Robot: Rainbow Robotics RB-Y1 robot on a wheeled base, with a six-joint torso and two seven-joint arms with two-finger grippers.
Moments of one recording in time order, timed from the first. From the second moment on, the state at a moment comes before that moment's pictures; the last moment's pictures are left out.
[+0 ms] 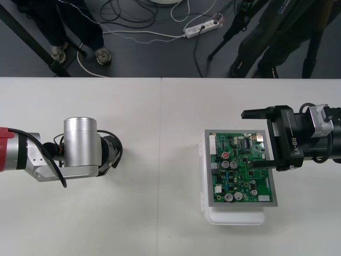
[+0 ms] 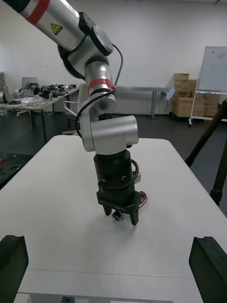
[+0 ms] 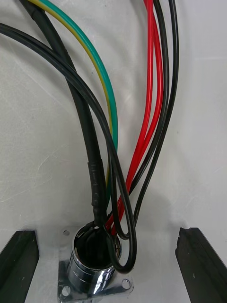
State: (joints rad) right arm -0.23 -0.62 -0.05 -1.56 0.99 -1.57 0.14; left arm -1.04 0.89 -1.58 -1.61 -2.51 -0.91 -2.24
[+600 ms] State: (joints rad) right arm -0.23 -0.61 -0.05 -1.56 1.00 -1.57 0.13; left arm -1.04 0.89 -1.58 -1.59 -2.52 -0.91 -2.24
